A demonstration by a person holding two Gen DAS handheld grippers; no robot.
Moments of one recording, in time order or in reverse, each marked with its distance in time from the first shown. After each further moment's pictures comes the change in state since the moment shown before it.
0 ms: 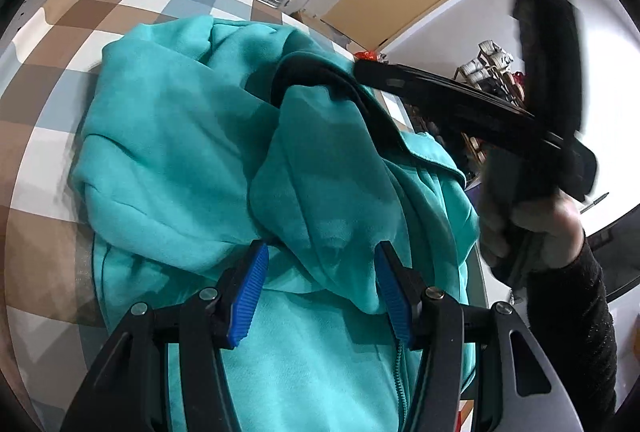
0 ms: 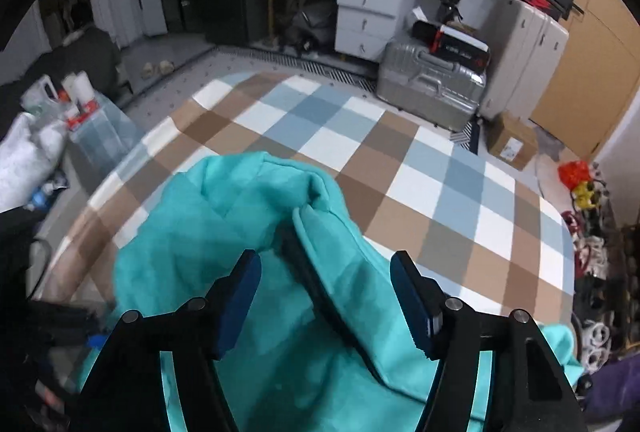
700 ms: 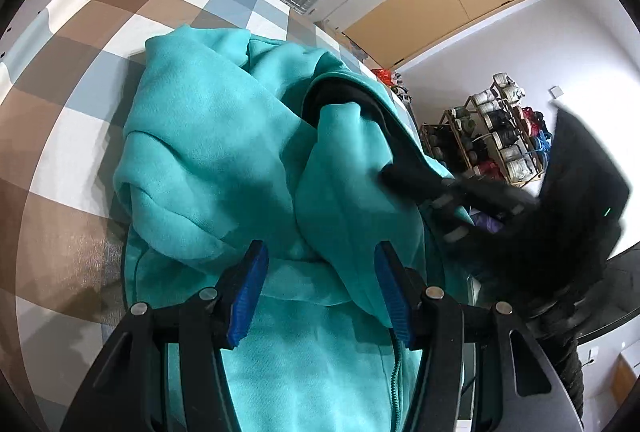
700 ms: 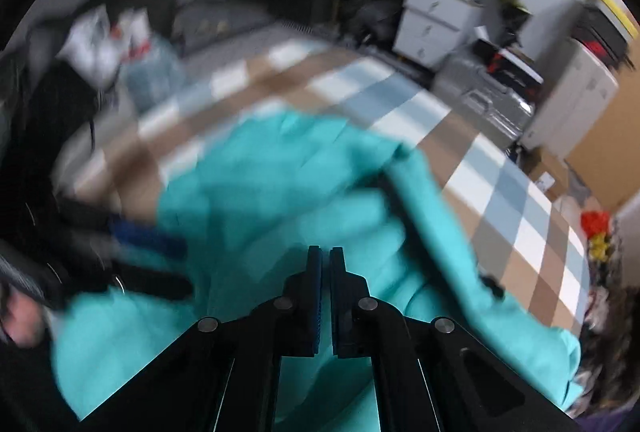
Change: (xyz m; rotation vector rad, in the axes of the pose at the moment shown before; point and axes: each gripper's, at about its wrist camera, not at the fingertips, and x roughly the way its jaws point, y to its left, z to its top) left arm -0.008 0.025 0.006 -0.122 -0.035 -0.010; right arm -0.005 0.050 -0.052 -0.261 0.036 0.072
